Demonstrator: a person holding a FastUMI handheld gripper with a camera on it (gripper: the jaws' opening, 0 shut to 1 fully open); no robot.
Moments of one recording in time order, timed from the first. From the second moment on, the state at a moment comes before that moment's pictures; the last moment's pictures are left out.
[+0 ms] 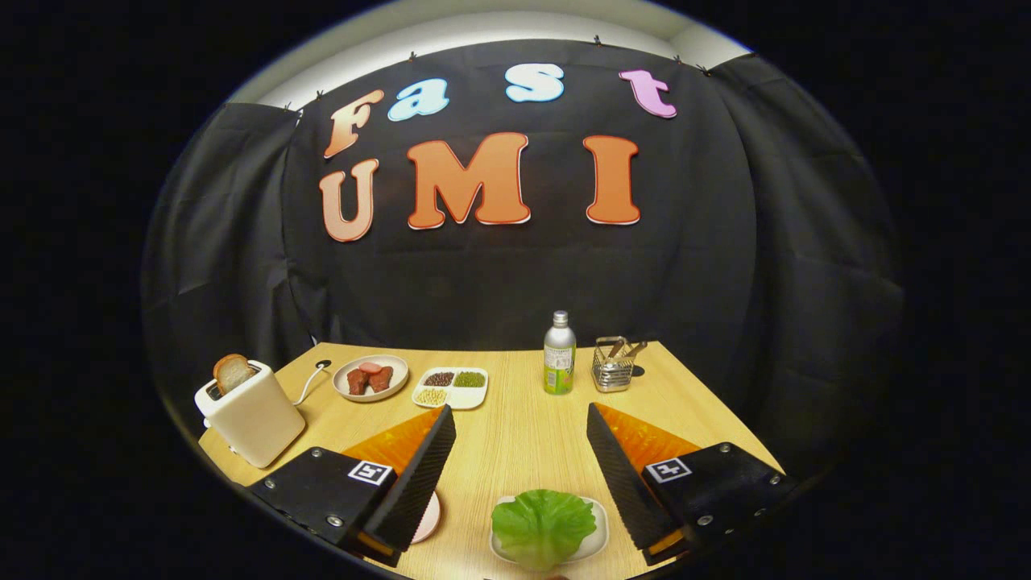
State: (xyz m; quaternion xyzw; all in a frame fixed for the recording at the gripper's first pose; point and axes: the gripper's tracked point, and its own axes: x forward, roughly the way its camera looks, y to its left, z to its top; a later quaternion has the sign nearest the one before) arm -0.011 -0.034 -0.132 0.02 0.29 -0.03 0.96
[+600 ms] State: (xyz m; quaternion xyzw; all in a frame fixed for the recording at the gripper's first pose) arm -0.045 -0.043 -0.217 0.01 0.43 -0.03 0.90
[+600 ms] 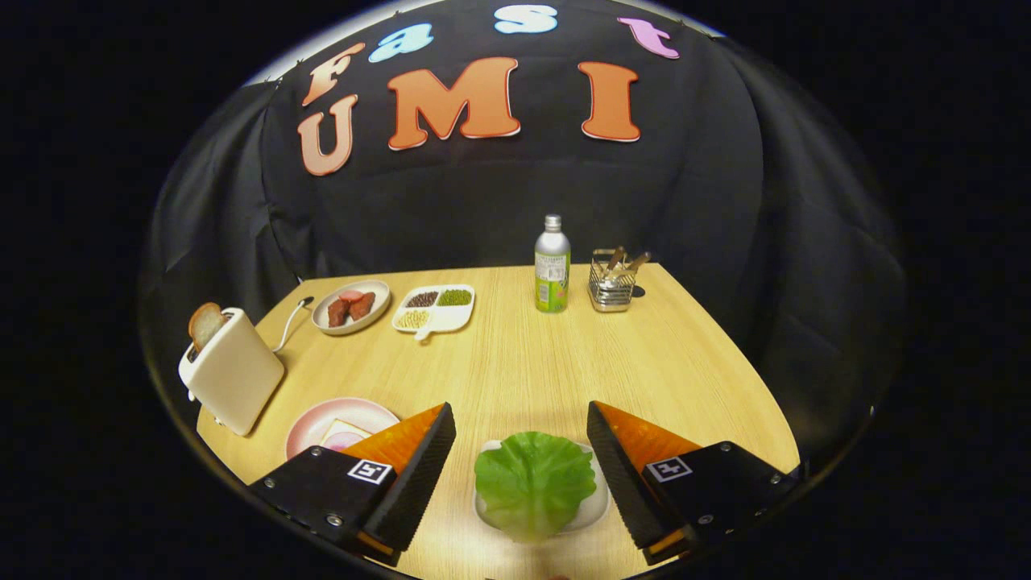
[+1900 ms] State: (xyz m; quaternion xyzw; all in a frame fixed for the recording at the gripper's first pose) arm -0.114 -0.048 -0.324 0.02 0.61 0.00 0.79
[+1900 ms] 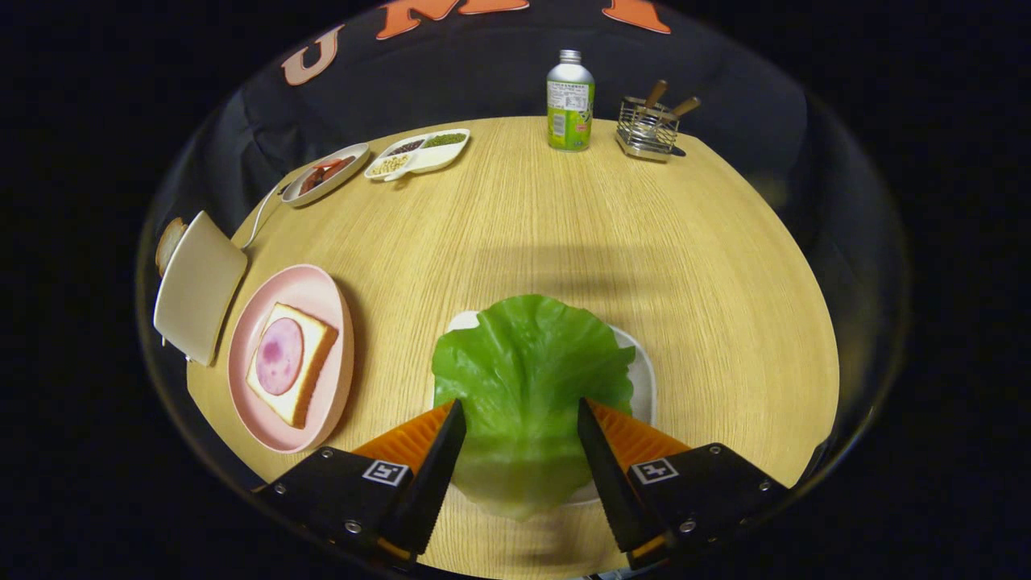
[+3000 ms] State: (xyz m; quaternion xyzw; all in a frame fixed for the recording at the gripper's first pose) arm -0.075 -0.012 -0.274 0.13 0.53 0.03 0.84
